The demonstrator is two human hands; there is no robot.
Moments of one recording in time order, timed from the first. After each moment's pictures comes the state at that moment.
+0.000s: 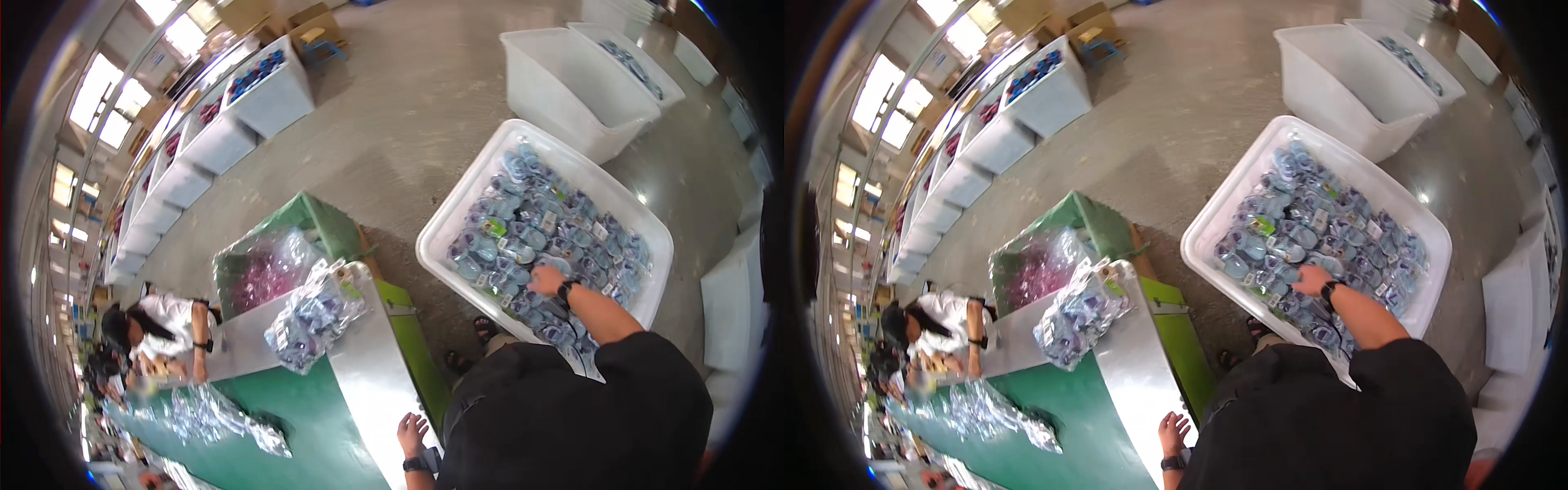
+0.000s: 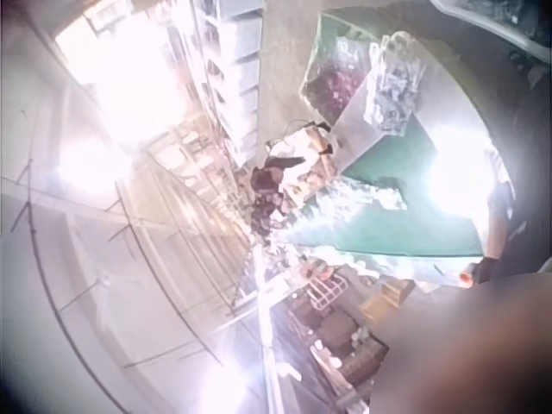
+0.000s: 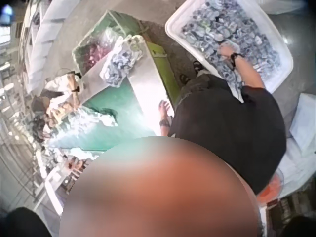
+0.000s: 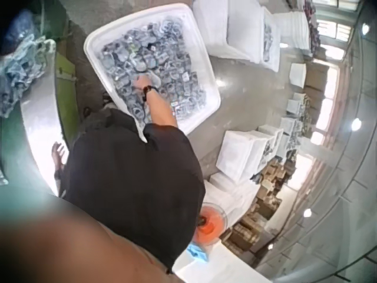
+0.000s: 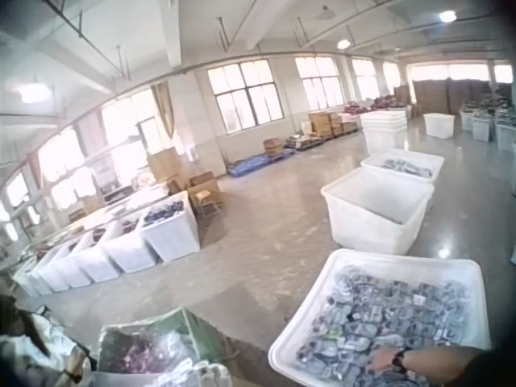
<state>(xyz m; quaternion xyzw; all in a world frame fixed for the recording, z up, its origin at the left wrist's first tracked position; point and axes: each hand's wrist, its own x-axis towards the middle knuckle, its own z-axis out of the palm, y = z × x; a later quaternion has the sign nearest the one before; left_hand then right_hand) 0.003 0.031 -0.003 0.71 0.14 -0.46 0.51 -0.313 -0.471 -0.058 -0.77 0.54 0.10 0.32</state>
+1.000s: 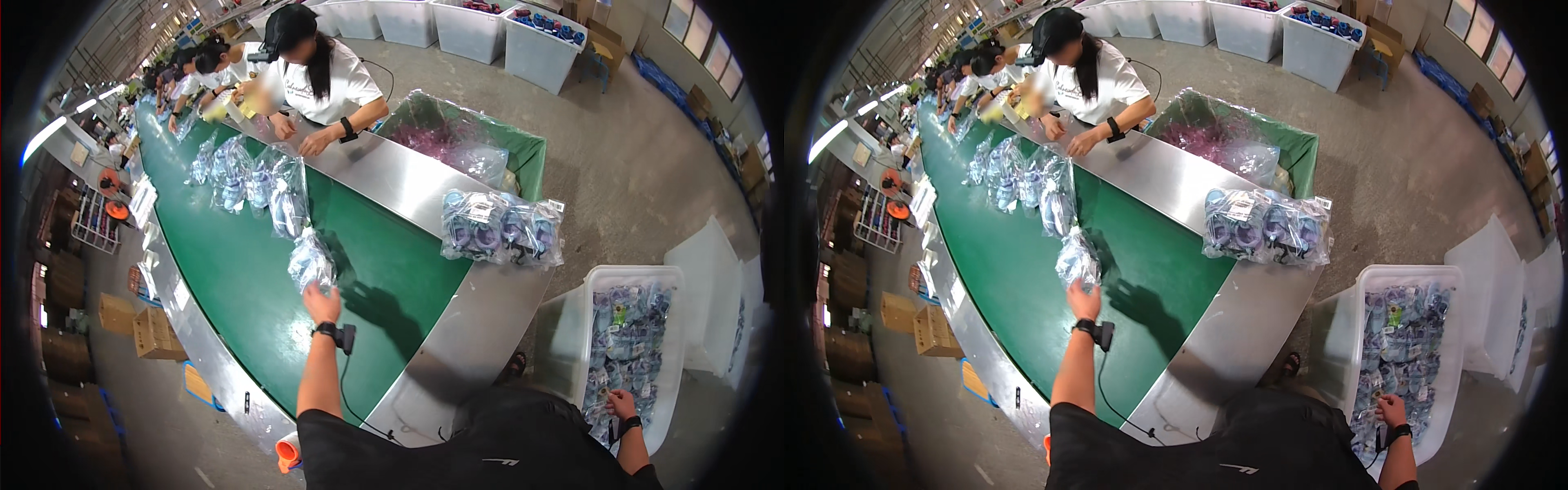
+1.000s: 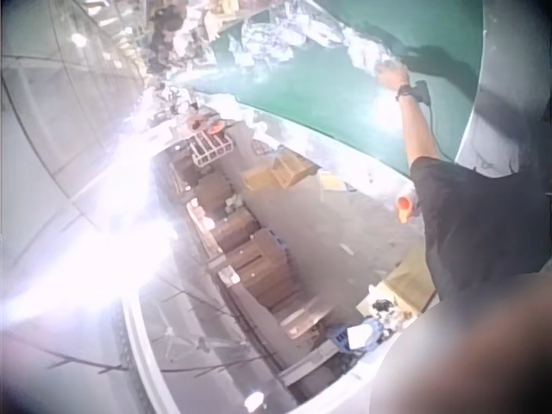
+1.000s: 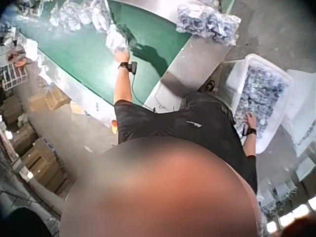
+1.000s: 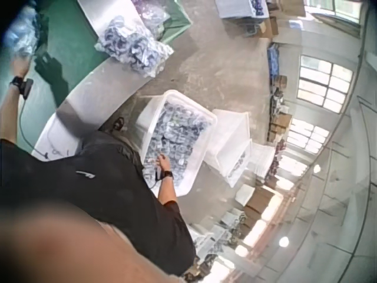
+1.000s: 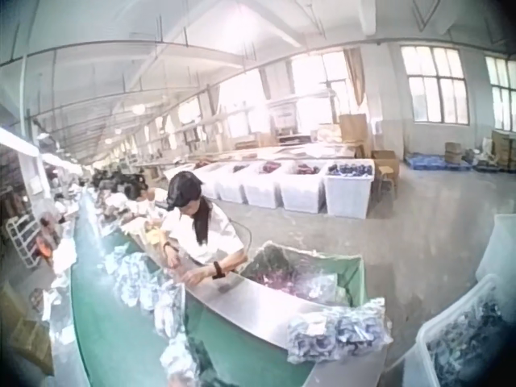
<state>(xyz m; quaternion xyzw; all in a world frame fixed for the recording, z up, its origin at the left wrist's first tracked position) 0.359 0.292 -0.033 0.97 0.04 0.12 0.23 -0.307 -0.365 0.017 -0.60 0.59 0.12 0.53</state>
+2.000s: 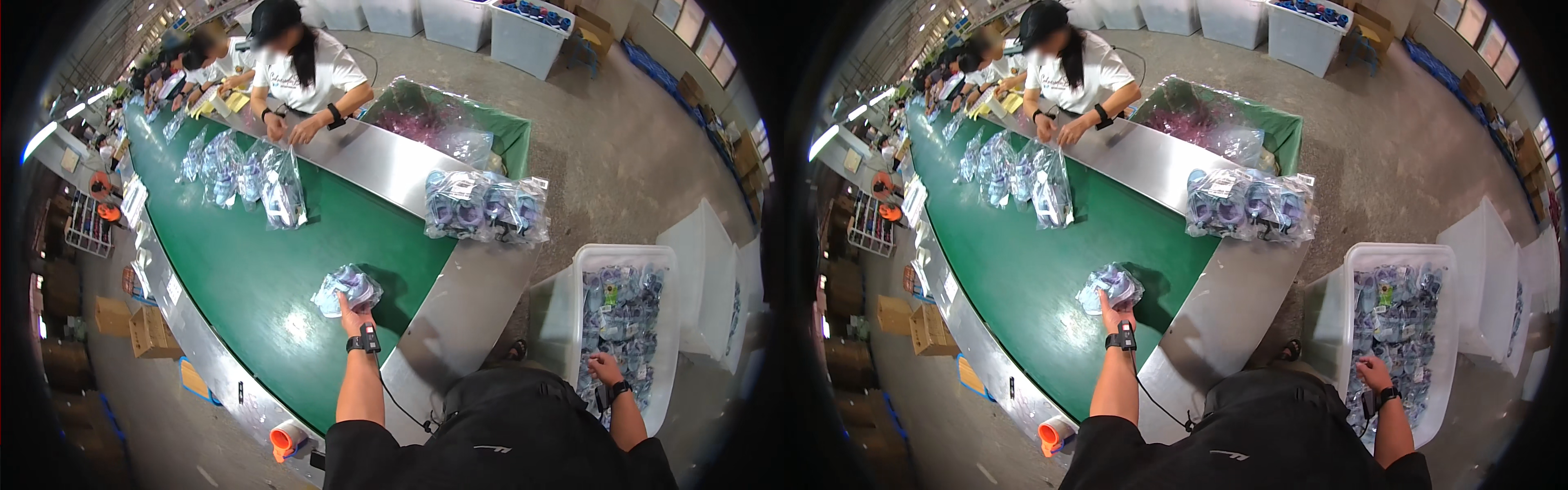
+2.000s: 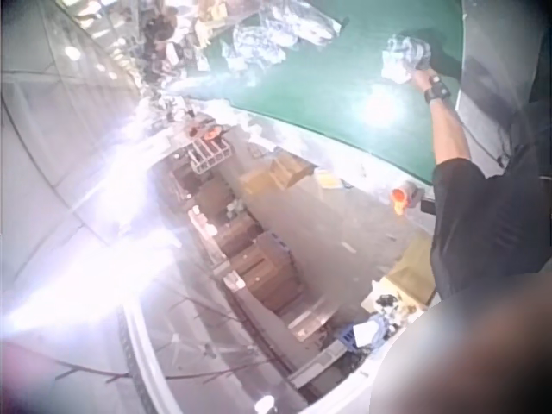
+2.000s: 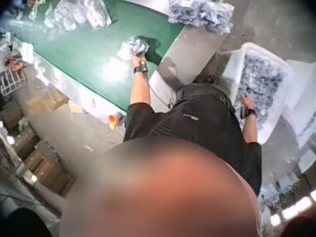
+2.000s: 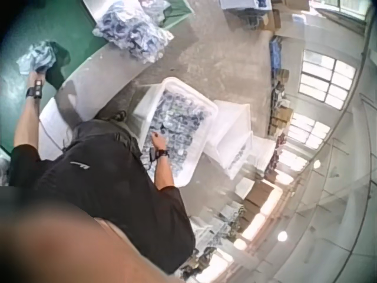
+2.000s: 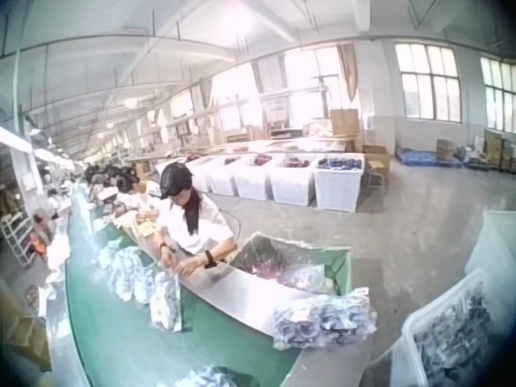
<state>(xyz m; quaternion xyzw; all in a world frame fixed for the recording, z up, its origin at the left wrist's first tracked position) 0.245 0.203 -0.054 0.31 0.33 -0.02 0.89 -0.238 -0.347 0.006 -0.68 0.46 0.12 0.55</state>
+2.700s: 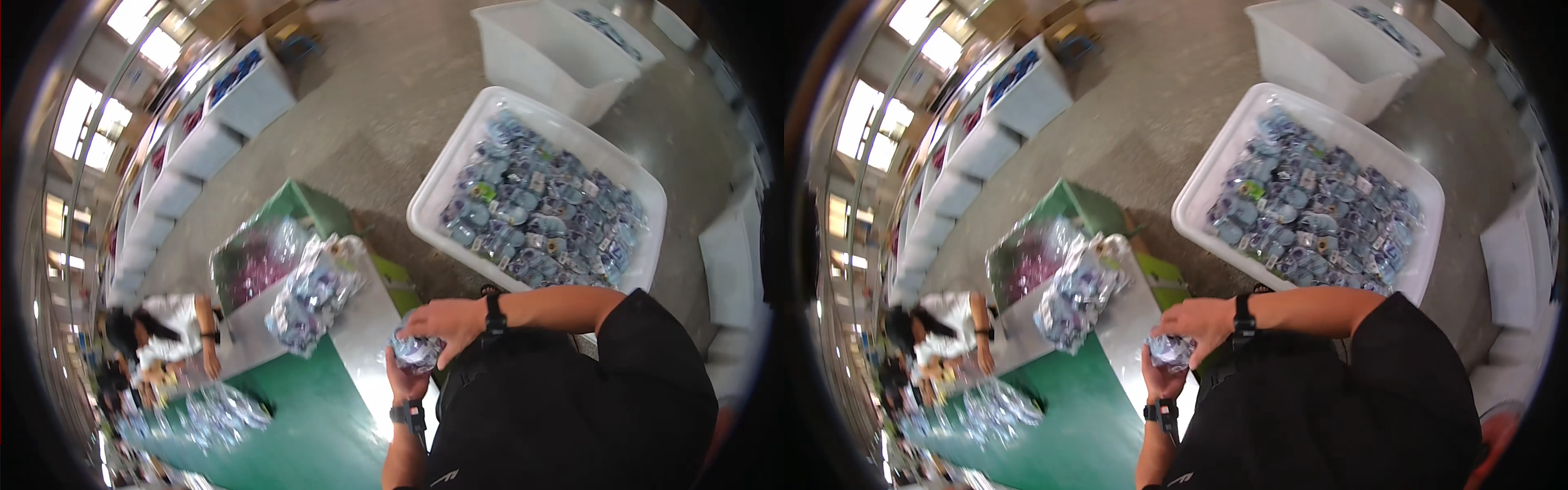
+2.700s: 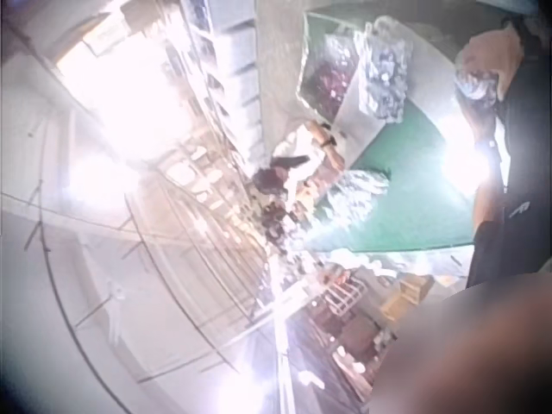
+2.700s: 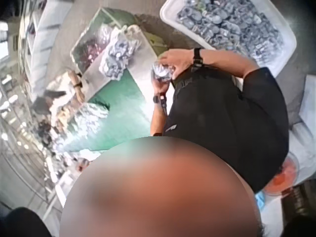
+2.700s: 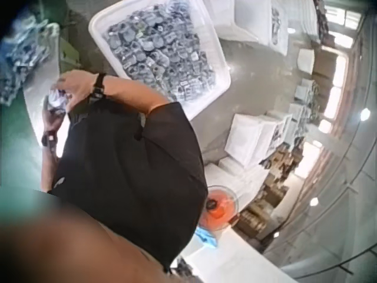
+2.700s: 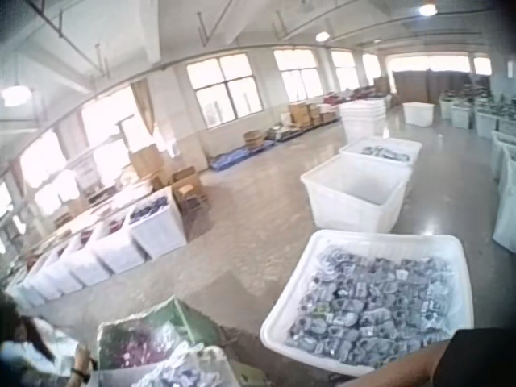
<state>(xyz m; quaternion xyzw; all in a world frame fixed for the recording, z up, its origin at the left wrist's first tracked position) 0.045 -0.095 0.096 0.37 0.17 -0.63 0.66 -0.085 -0.292 0.157 -0.89 -0.06 -0.08 0.44</state>
